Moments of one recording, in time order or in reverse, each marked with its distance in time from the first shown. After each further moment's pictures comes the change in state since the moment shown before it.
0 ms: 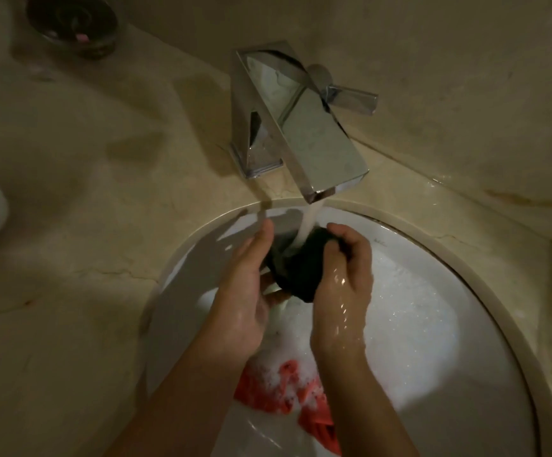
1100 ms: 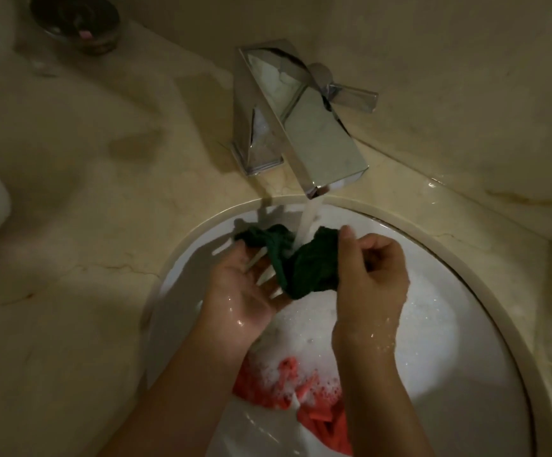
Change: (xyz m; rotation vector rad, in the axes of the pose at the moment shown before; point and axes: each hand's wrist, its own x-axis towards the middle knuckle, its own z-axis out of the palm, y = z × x) left_hand 0.003 0.000 -0.006 -0.410 0.082 -0.171; right_hand -0.001 -0.021 -0.015 0.019 0.155 0.065
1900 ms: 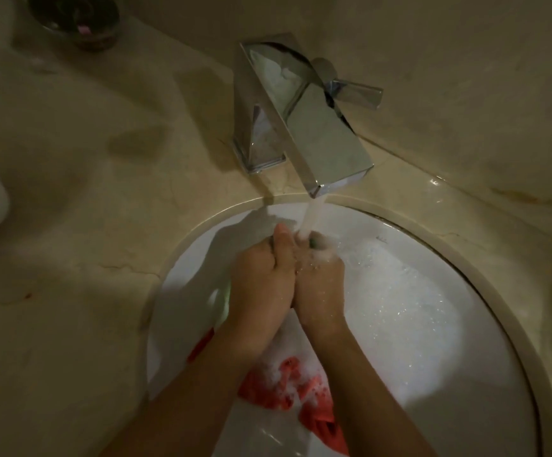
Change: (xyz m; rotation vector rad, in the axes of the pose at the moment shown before) left_hand 0.008 -0.018 0.016 1.074 0.162 0.695; right_hand 0.019 0.043 0.030 -0.380 -0.329 -0.144
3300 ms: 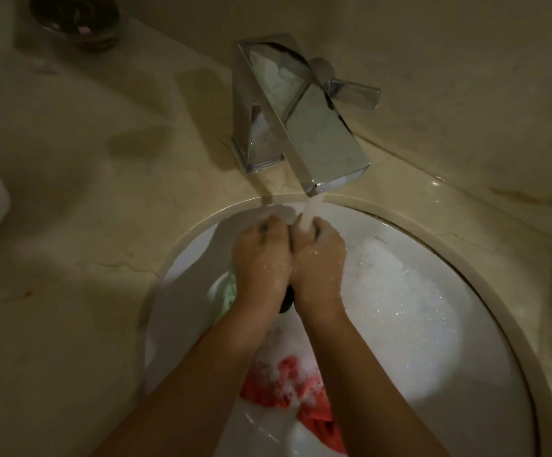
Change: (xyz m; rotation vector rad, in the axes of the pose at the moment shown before) left_hand 0.017 0.012 0.011 -0.283 0.150 -0.231; right_hand 0.014 -0.016 0.003 -0.006 0.103 0.009
